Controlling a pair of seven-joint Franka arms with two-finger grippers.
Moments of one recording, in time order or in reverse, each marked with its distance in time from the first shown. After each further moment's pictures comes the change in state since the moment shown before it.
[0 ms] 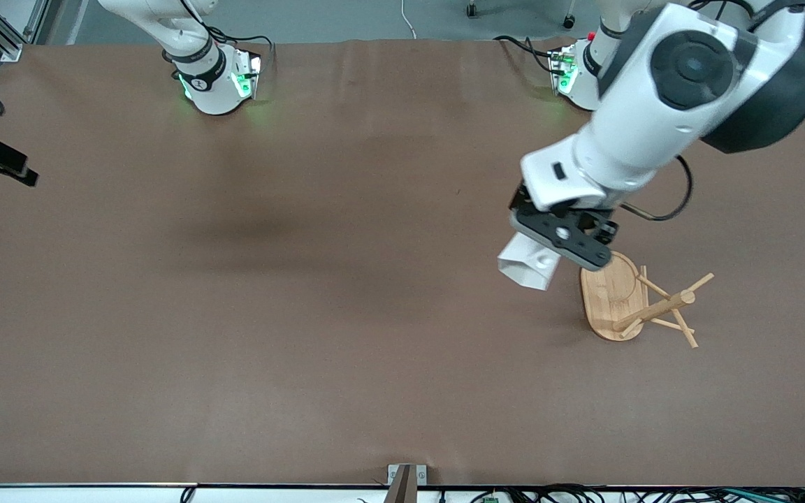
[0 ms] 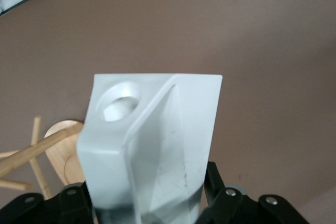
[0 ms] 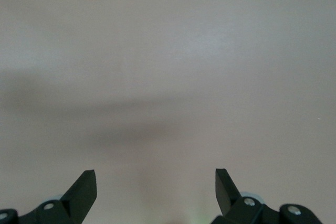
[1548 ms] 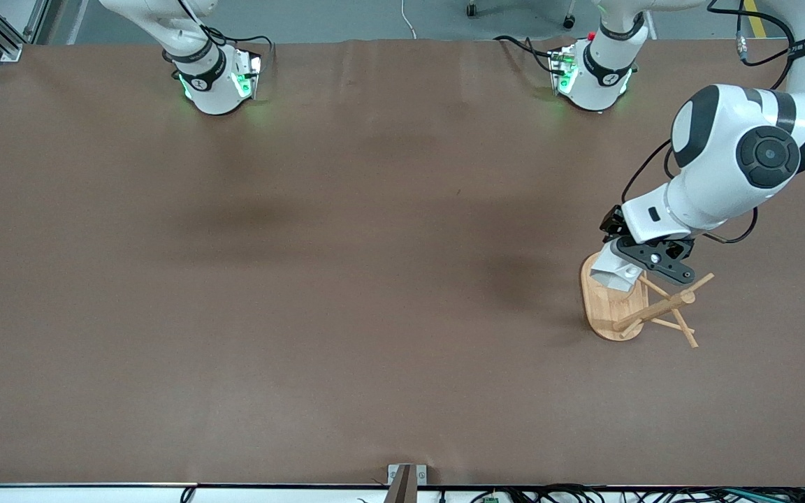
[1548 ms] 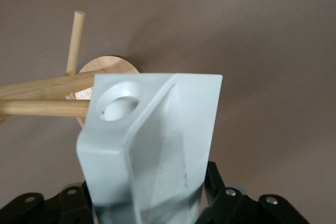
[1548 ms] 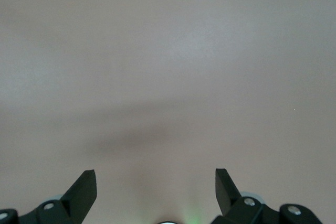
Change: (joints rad) left arm 0.089 -0.213 0.216 -0.629 -0.067 0.351 0.321; right arm -0.034 0.041 -0.002 0.132 -0.019 -0.081 0.000
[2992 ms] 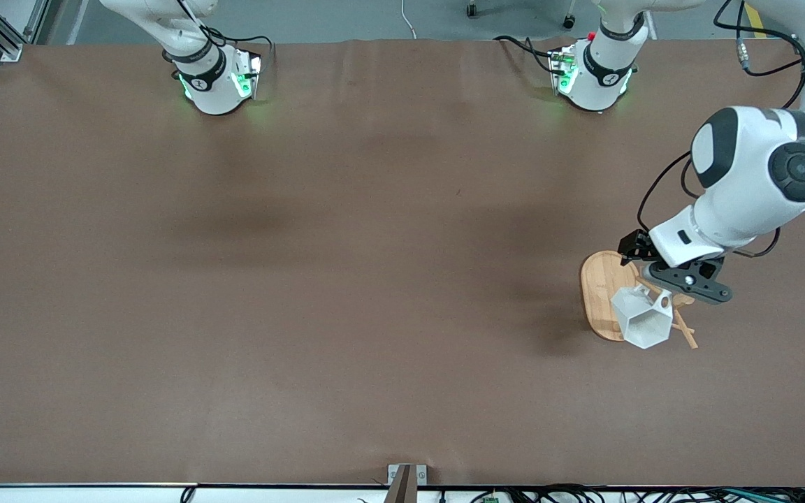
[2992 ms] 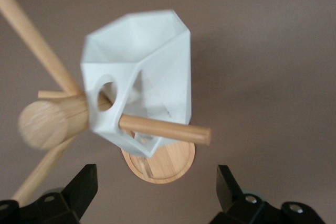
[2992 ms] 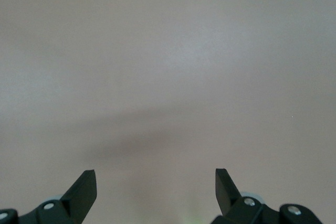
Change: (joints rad) left arm -0.001 0.011 0.067 0.026 -0.004 0.076 -0.139; right arm -0.015 0.014 -0.004 -0.004 0.001 0.038 0.004
